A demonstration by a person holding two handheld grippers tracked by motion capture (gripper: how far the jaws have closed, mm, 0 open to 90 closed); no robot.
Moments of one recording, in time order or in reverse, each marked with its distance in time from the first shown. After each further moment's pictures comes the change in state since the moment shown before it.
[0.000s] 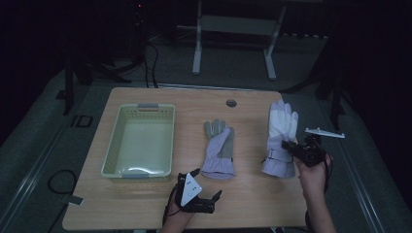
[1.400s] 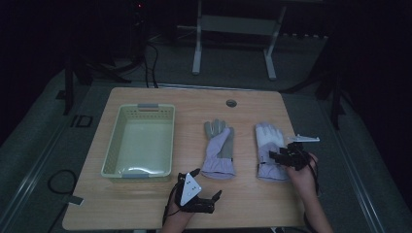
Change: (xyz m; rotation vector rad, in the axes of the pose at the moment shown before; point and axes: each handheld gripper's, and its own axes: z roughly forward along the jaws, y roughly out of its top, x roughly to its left) left arm 0.001 0.000 0.000 -0.002 -0.016 -0.012; right arm -0.029 -0.028 0.064 0.112 0.014 -0.210
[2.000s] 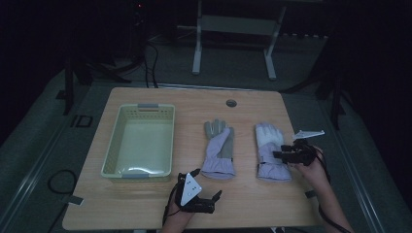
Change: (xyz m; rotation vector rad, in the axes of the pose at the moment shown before) left arm -0.001 0.000 0.000 0.001 0.011 0.006; right arm -0.034 0.008 0.006 0.059 0.178 -0.132
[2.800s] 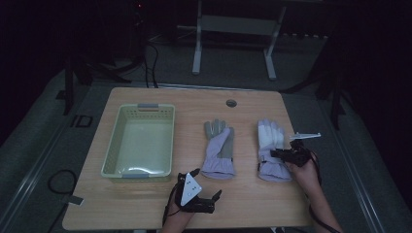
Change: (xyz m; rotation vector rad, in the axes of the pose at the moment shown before) left arm 0.000 0.000 0.000 0.001 0.009 -0.002; right arm 0.001 -0.007 0.014 -0.026 0.032 0.120
